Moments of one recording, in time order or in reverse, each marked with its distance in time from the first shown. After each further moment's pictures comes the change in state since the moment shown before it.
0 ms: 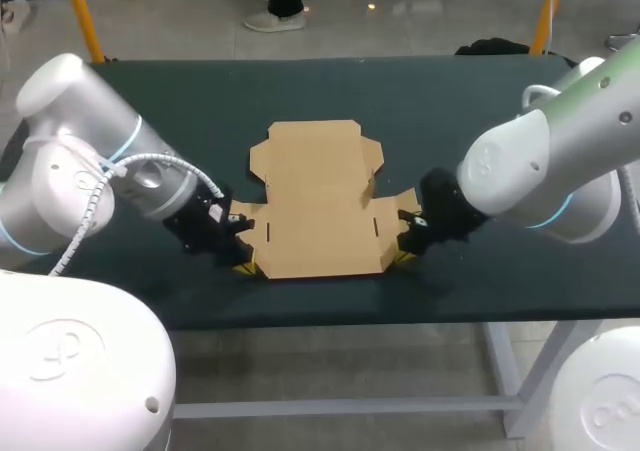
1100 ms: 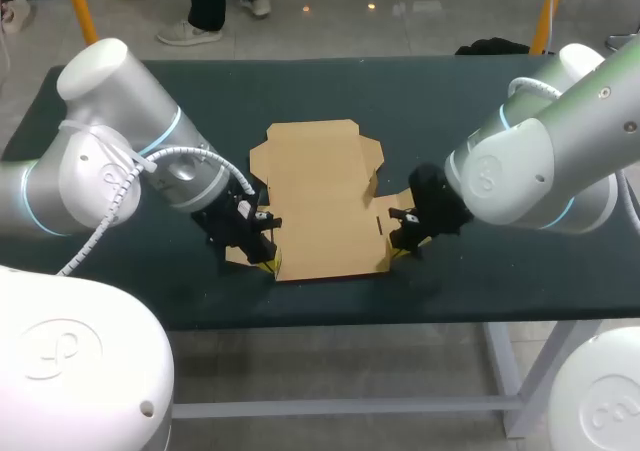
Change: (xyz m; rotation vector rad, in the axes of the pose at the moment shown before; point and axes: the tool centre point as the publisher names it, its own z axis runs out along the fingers) left arm 0.034 -0.003 0.012 -0.024 -0.050 0.048; right arm 0.010 0.003 0.001 0.027 -0.035 -0.061
